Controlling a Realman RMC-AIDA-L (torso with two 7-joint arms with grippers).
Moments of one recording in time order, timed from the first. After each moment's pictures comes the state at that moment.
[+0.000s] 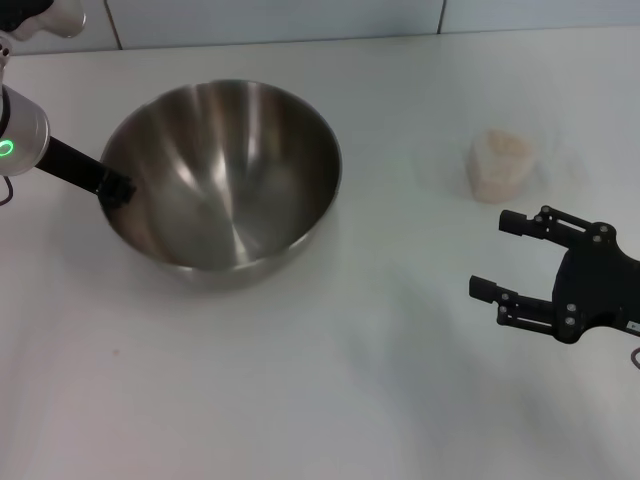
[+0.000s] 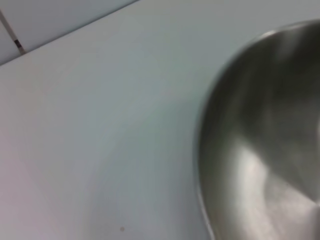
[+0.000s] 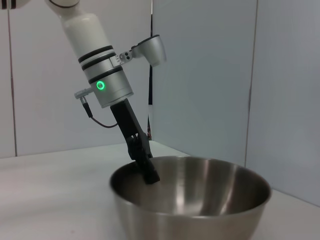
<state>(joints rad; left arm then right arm) -0.69 -2.07 1.21 1.14 2.75 1.34 -2.59 -0.01 2.08 -1.19 -0.97 -1.42 -1.44 1.03</state>
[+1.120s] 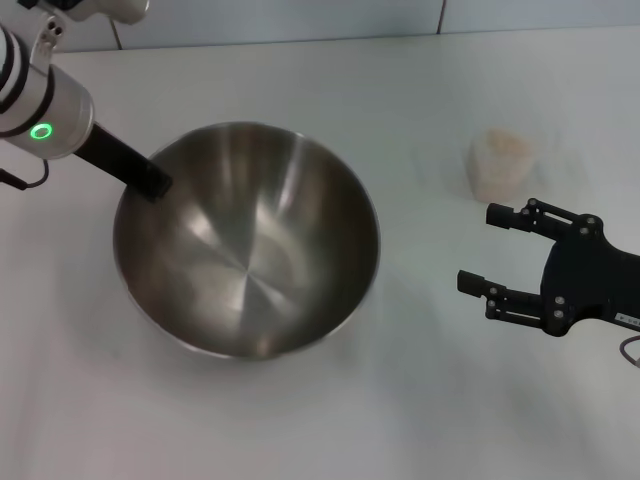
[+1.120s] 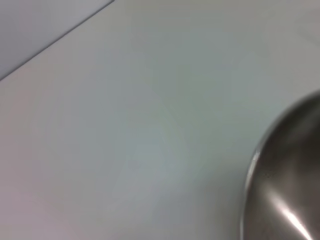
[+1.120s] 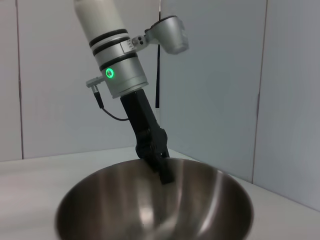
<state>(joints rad) -0.73 -2.07 1.32 1.24 2.71 1.46 -2.58 0.01 2.08 -1.19 -0.96 -1.42 -1.44 1.03</state>
